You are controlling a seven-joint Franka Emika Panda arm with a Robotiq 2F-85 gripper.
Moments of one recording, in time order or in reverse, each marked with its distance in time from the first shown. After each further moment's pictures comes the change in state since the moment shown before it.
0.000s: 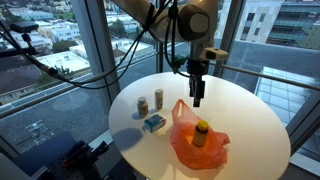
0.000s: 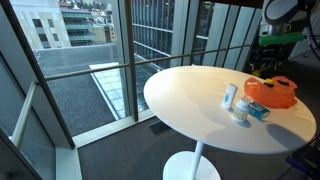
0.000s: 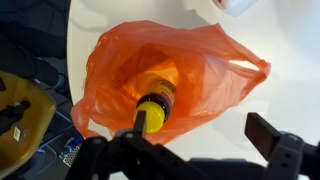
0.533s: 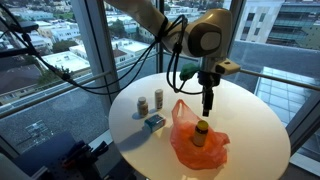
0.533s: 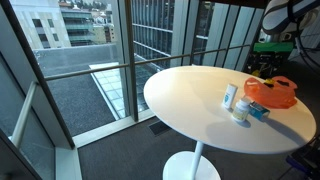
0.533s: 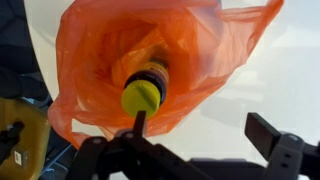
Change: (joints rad) arm -0.023 0.105 -0.053 0.048 0.079 0.130 0.101
